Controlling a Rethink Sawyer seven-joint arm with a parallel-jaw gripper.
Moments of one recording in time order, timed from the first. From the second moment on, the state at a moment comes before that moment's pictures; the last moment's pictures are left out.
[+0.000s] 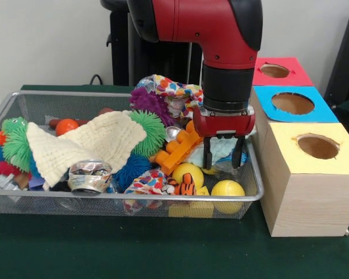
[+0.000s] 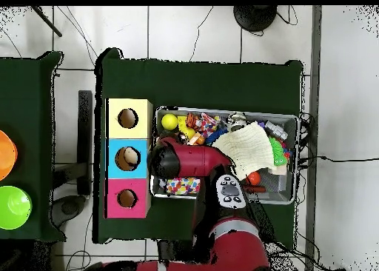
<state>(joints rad) -0.17 -0.47 0.05 1.65 -0.14 0.14 1.58</state>
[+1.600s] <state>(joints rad) -0.17 -0.41 0.05 1.74 -0.08 -0.09 1.58</state>
